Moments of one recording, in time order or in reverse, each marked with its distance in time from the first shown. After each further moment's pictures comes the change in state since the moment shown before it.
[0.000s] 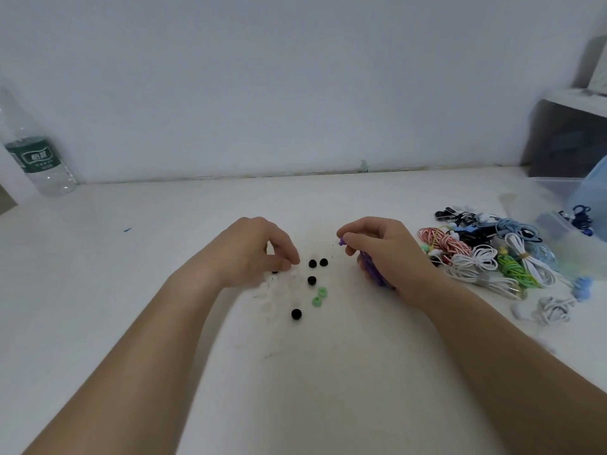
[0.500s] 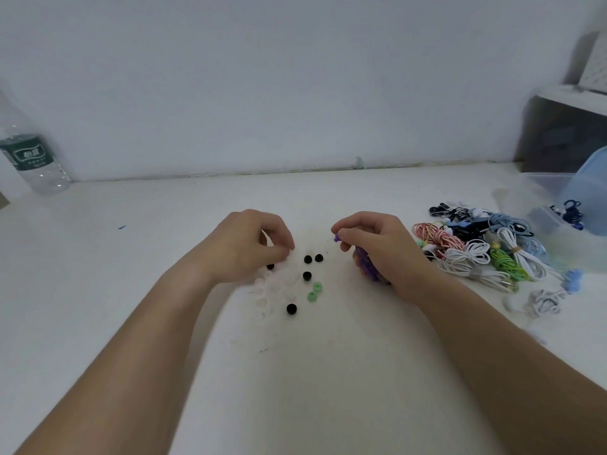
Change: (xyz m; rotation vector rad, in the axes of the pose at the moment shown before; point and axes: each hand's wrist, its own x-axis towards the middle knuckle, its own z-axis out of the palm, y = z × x) left_hand -0.007 0.007 0.001 -0.106 0.110 -0.011; right_hand -0.007 -0.005 0.000 0.024 -0.008 -0.019
